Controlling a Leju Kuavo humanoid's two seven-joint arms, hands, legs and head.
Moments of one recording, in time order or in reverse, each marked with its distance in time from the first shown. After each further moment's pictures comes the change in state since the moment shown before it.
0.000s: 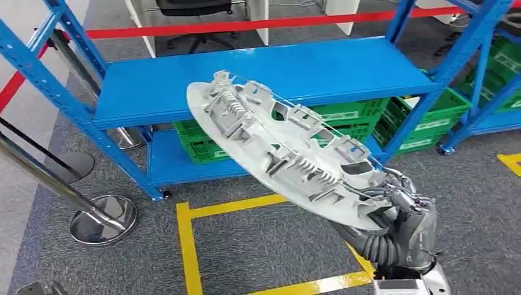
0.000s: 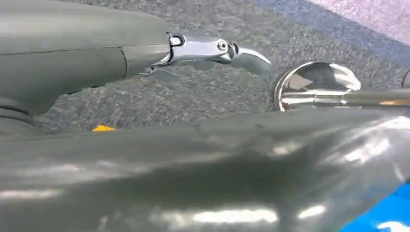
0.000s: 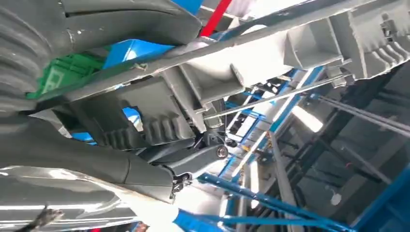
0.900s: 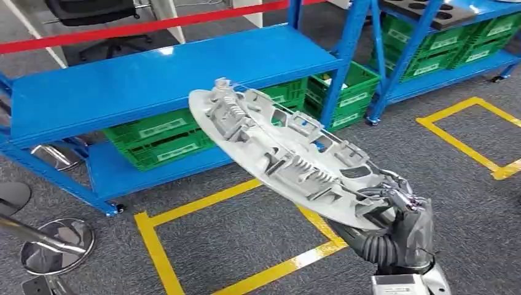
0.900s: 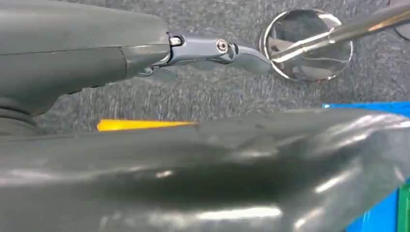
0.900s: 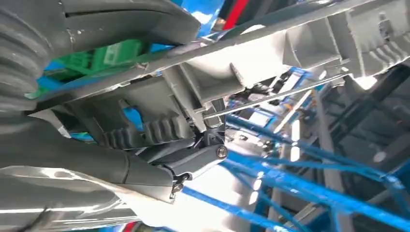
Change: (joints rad) left arm -0.004 0.001 -0.014 0.001 0.000 0.024 0.009; right arm 0.003 0.003 -0.002 0.010 -0.013 0.029 0.021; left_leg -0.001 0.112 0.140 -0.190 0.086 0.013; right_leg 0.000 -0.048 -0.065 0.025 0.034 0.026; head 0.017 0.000
